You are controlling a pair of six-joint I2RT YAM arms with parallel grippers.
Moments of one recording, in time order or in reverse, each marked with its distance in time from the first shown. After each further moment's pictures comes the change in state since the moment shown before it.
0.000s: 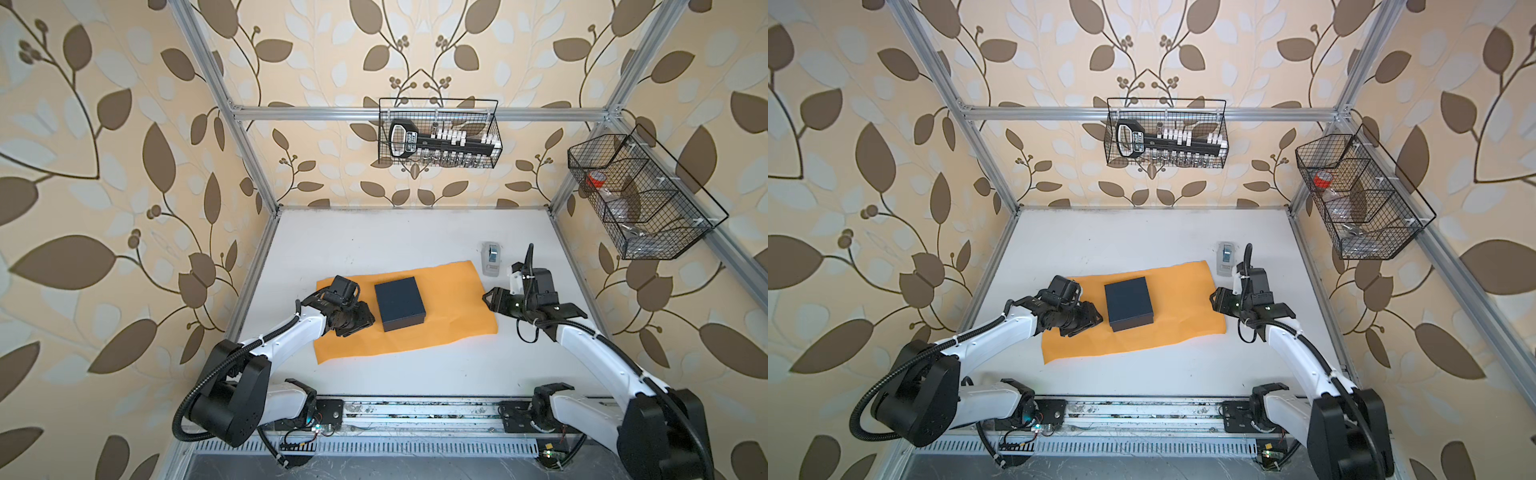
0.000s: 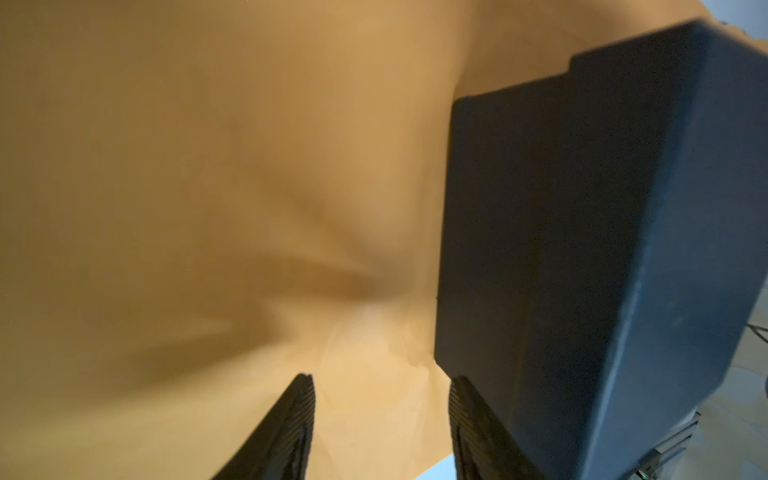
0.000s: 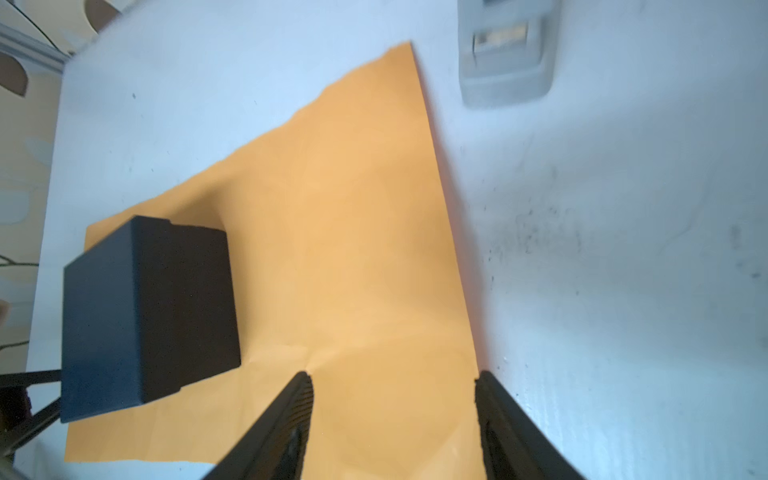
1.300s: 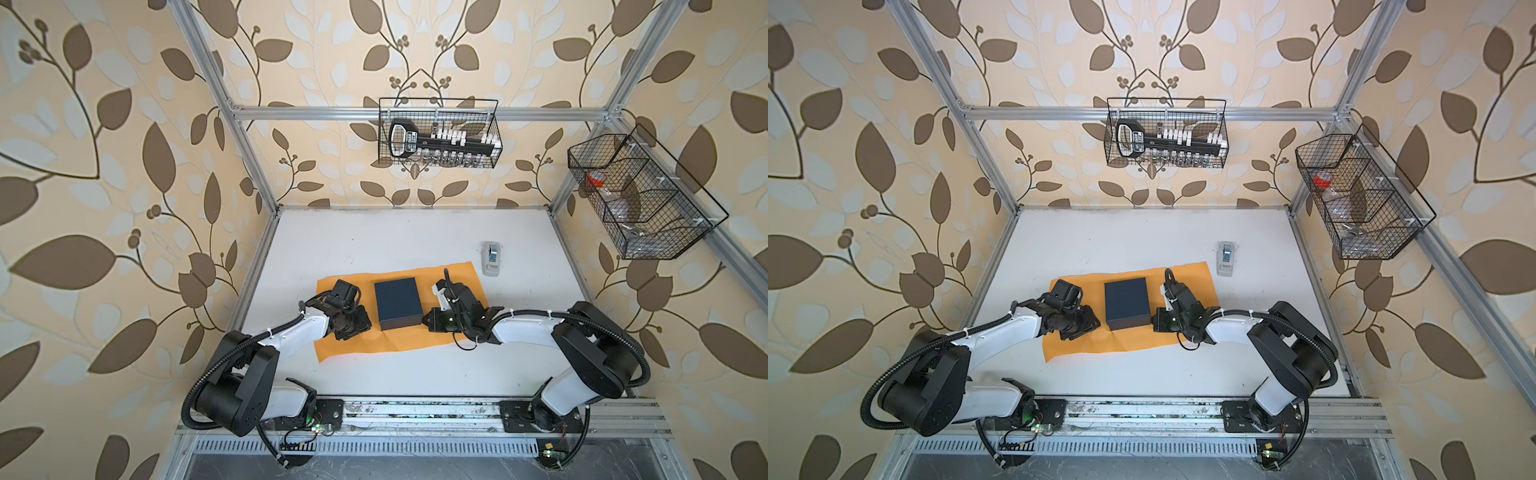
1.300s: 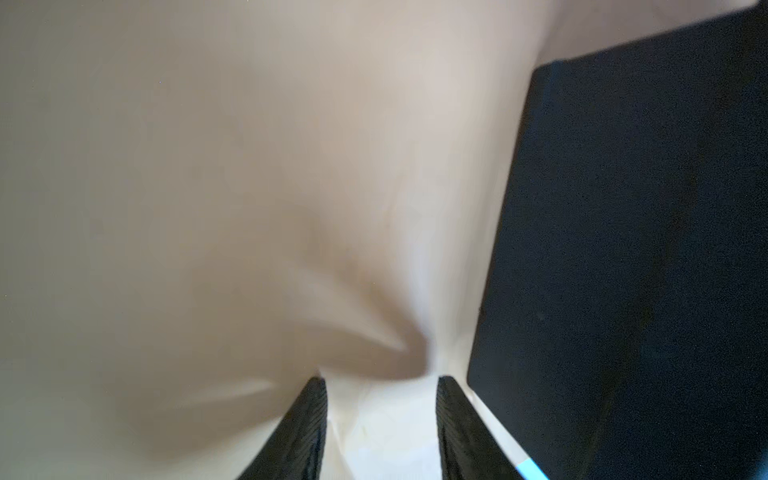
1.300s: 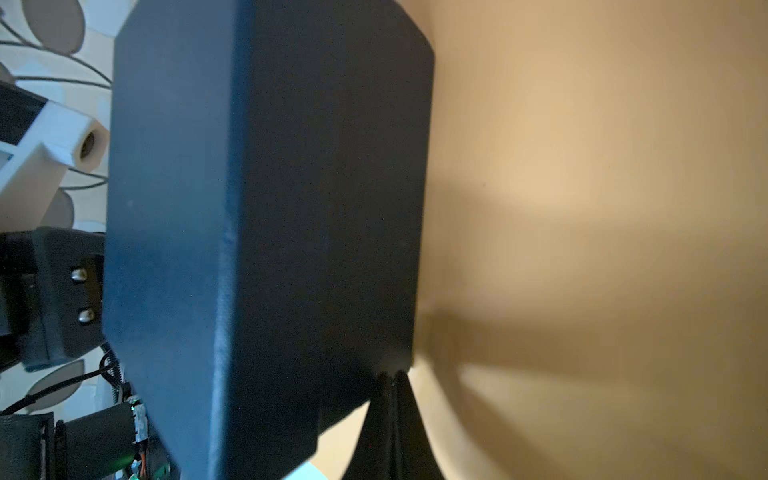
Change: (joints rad) left arm 0.000 0.040 -0.043 0.048 -0.032 -0.015; right arm 0.547 0.561 0.016 0.563 -0.058 0.301
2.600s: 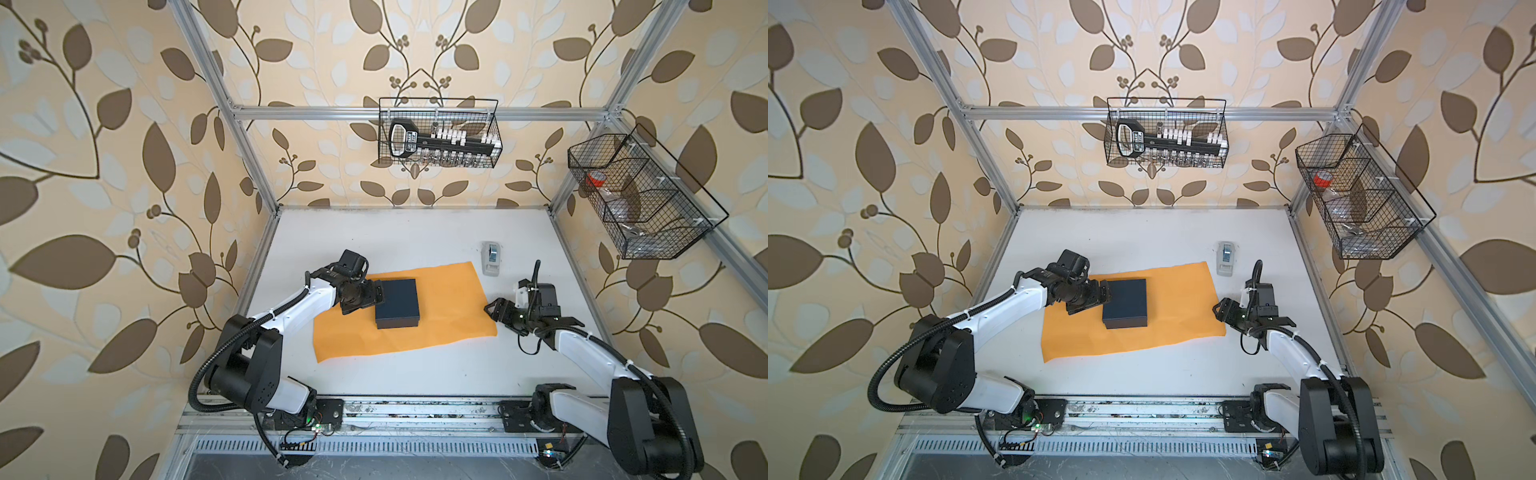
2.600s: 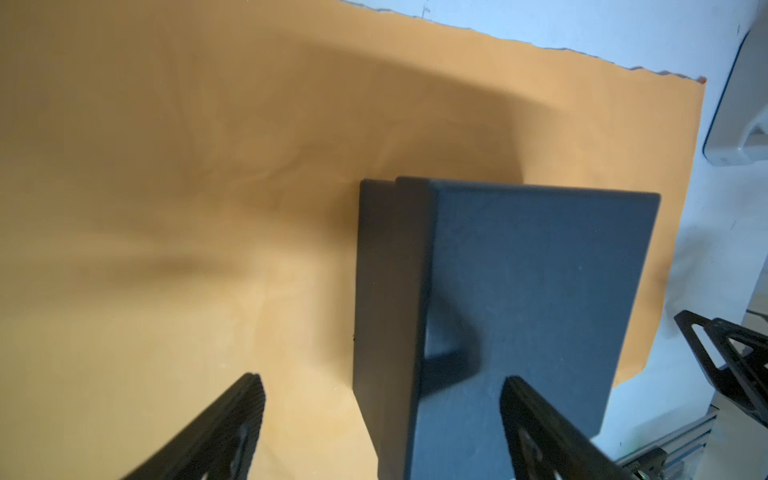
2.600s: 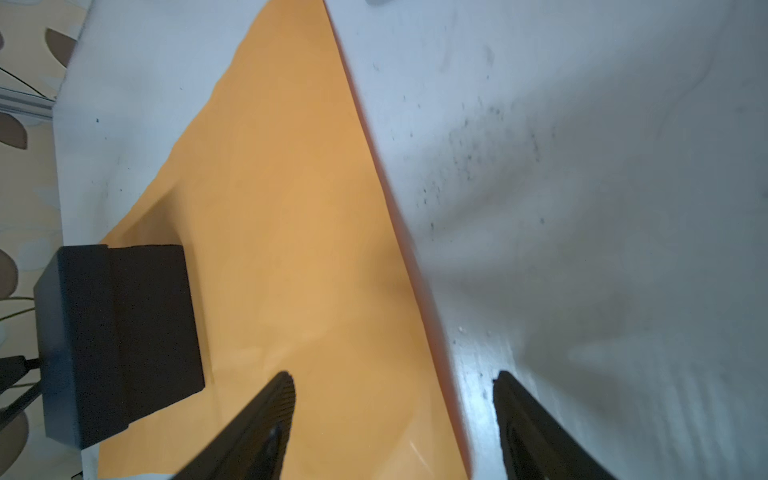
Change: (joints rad) left arm 0.000 0.134 0.347 -0.192 0.016 0.142; right arm -0.704 -0.434 -0.201 -0.400 -0.104 -0.216
